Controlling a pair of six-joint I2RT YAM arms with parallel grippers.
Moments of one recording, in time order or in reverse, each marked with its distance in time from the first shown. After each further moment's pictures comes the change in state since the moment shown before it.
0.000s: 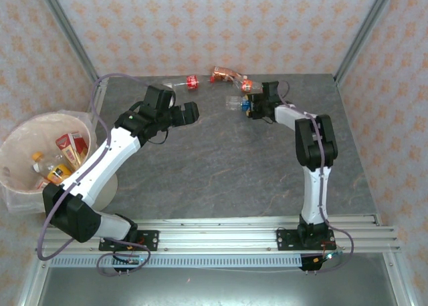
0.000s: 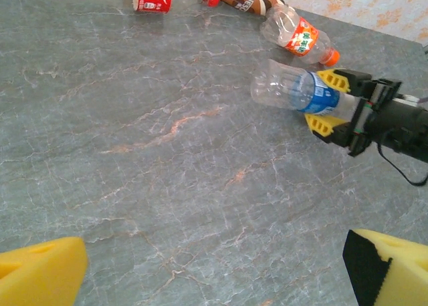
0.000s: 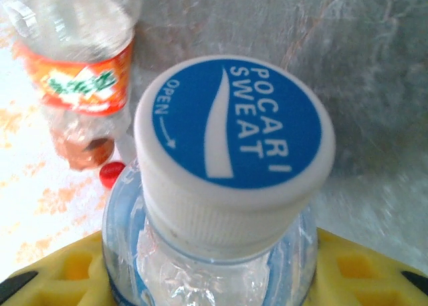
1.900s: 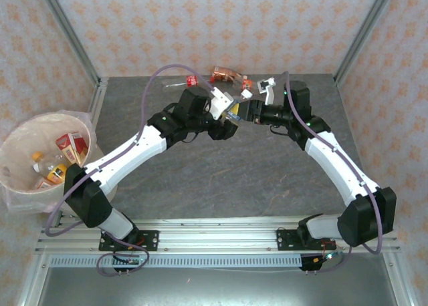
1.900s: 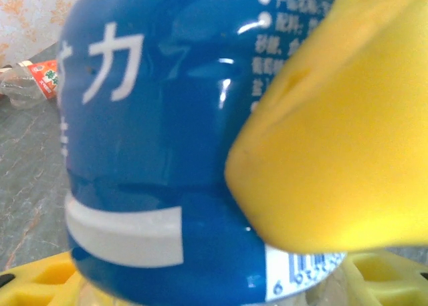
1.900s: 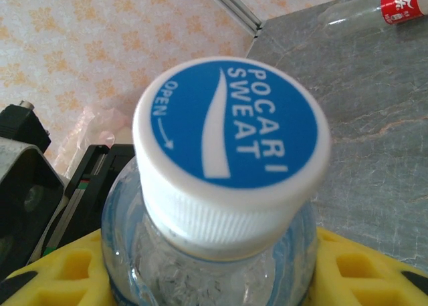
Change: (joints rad) left arm -0.239 0.159 0.100 0.198 0.297 0.611; right arm 0.116 -0.798 -0.307 -0.175 -0.475 -1.044
